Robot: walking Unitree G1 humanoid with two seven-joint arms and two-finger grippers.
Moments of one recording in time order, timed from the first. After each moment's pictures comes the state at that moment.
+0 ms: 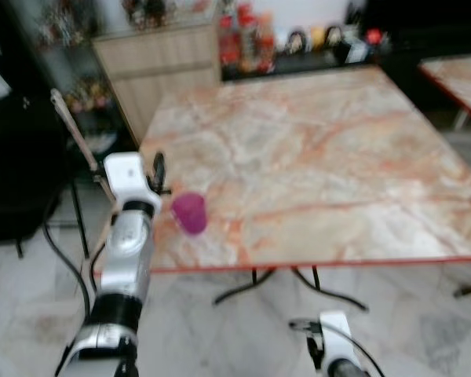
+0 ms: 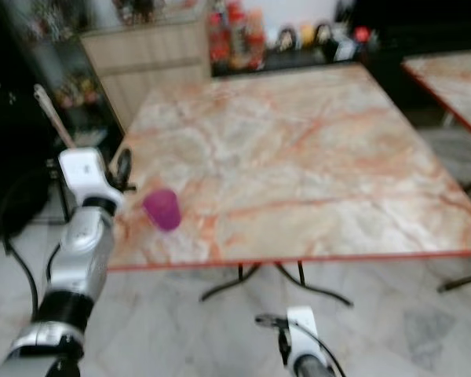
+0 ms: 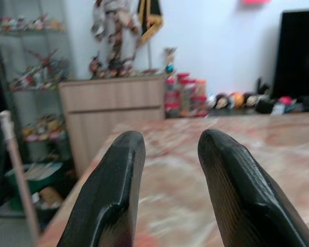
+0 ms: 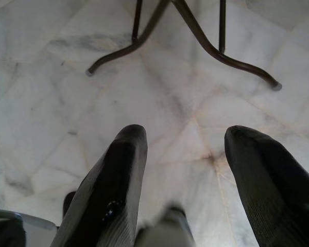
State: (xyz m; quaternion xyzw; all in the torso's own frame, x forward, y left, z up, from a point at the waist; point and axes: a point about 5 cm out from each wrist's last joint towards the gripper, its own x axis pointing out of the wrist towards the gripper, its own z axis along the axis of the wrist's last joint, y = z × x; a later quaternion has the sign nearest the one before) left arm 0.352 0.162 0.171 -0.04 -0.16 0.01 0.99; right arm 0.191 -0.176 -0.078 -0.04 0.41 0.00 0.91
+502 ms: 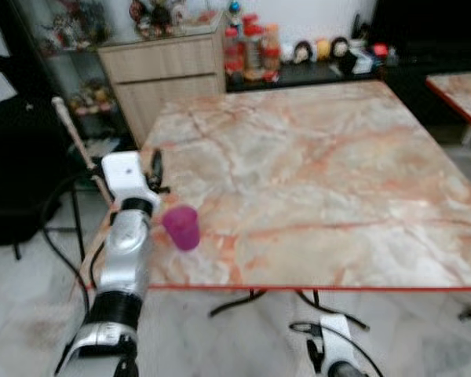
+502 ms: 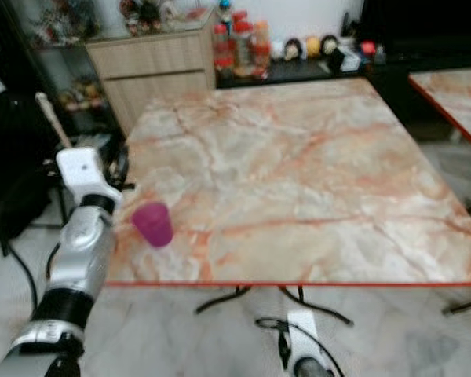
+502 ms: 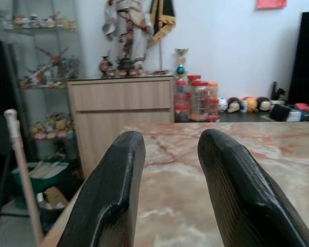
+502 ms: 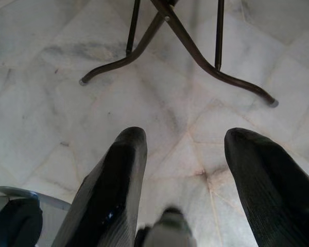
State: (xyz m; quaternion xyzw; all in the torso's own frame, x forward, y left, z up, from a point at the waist) left arm 0.352 0.165 0.170 -0.04 -0.16 0.02 0.99; right arm 0.190 -0.179 -0.079 -0.04 0.41 0.00 0.91
